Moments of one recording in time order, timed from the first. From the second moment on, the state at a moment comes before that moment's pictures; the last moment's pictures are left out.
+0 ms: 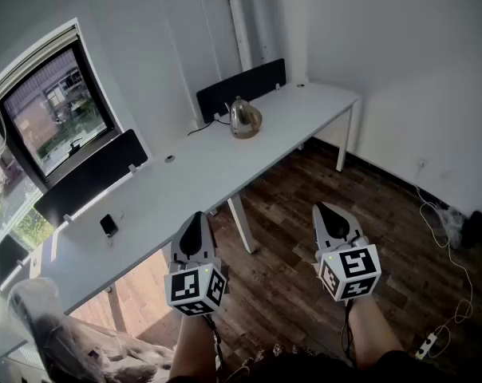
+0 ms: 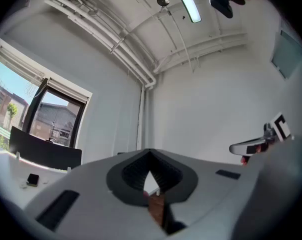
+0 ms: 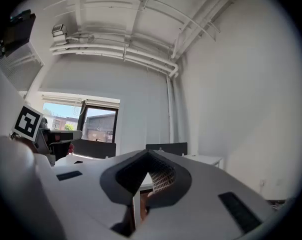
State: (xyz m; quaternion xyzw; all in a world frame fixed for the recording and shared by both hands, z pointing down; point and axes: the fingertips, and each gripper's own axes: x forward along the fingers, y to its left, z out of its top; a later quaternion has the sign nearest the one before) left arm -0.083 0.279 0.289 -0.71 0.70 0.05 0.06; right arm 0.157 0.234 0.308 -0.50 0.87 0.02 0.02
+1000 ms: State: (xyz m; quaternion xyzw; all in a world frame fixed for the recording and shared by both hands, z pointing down) left arm -0.045 0.268 0.312 -0.70 0.71 0.05 0.03; right arm 0.197 0.213 0.329 -0.47 0.88 -0.04 0.05
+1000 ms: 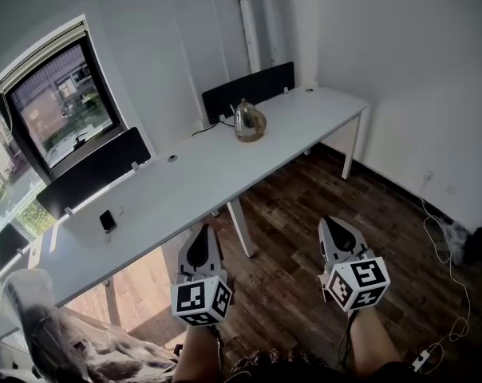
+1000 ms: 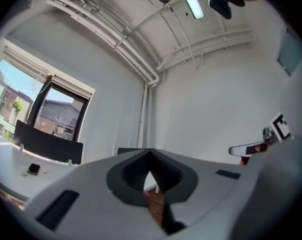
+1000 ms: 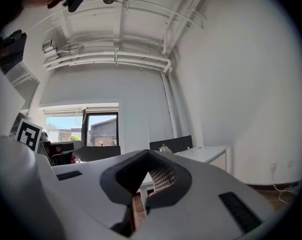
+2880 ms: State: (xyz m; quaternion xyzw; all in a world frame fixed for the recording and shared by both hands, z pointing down) left arm -0.199 -0.063 0.327 -0.73 0.68 0.07 0.00; right arm 0.063 -0.126 0.349 -0.51 0.86 -0.05 0.04
